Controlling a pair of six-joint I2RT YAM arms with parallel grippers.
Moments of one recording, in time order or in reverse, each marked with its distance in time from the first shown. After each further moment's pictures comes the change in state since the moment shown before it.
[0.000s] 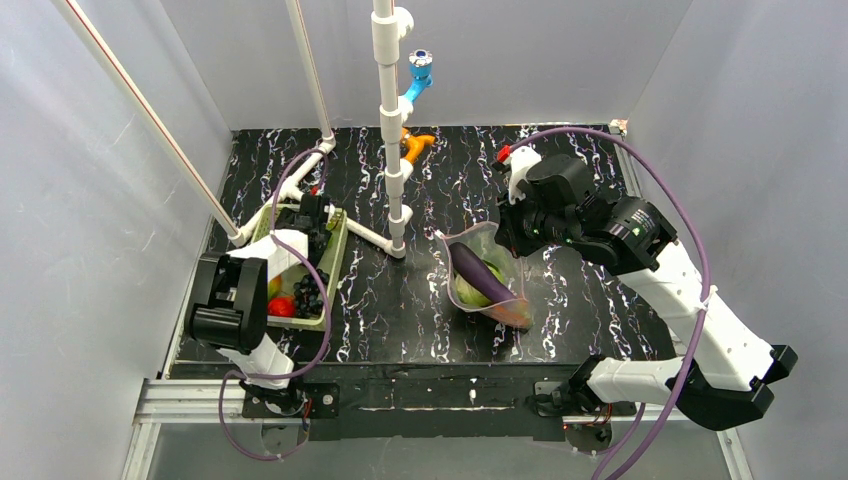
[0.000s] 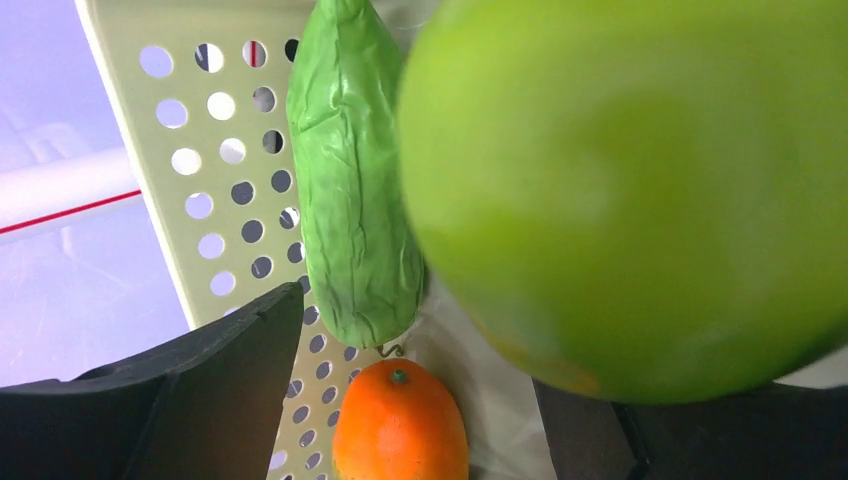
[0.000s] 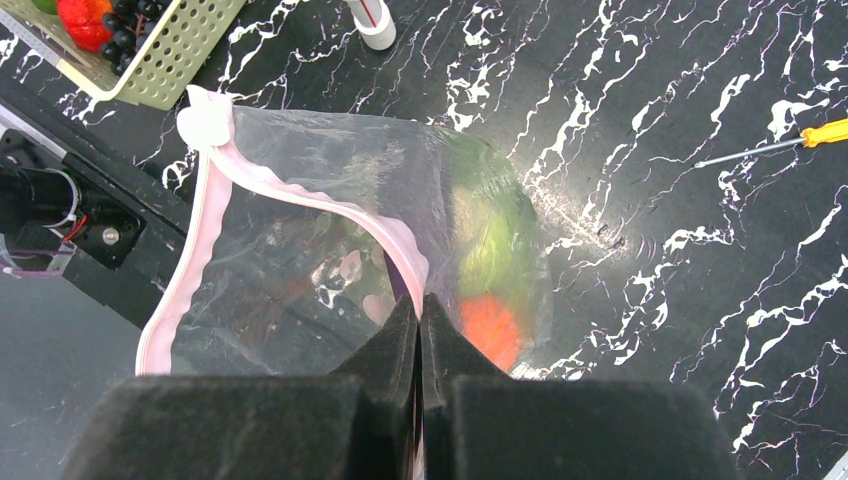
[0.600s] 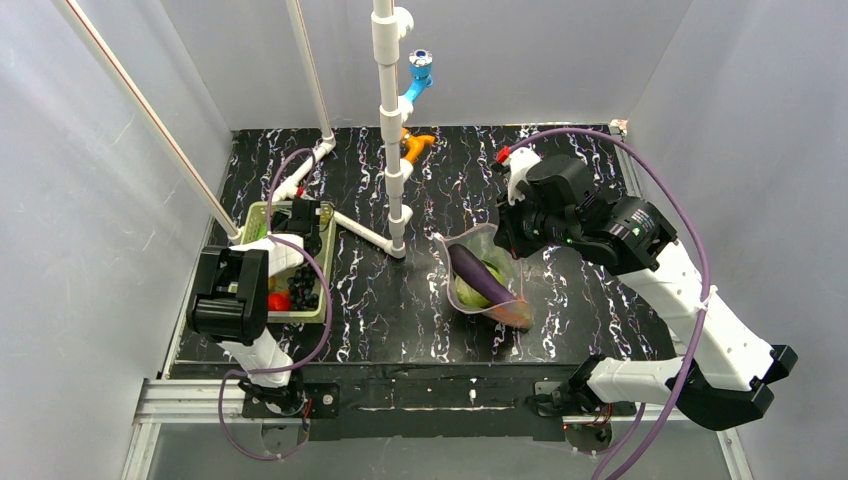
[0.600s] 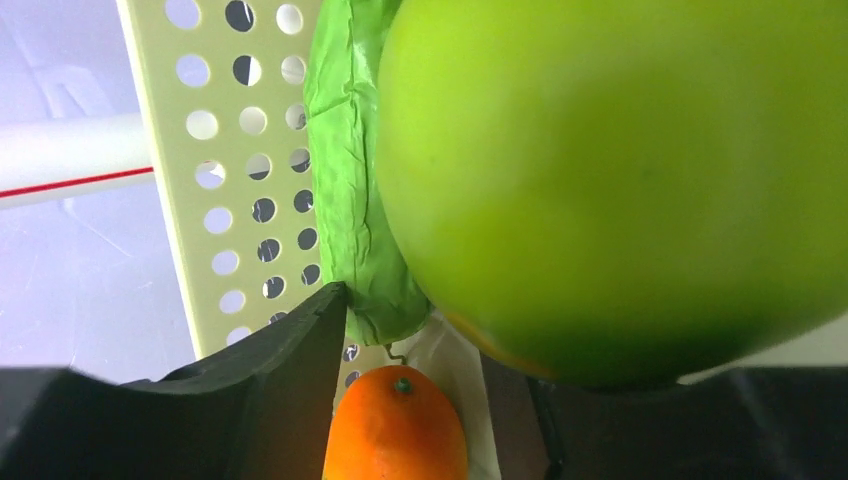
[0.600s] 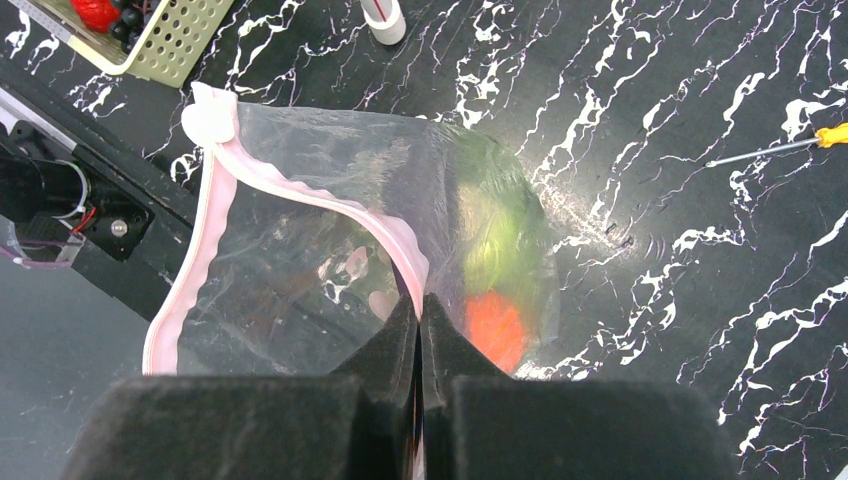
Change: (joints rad) left arm 0.061 0.045 -0.054 0.180 -0.089 -0.007; right arm 0.000 0.000 0.000 -0.005 -0.019 0.000
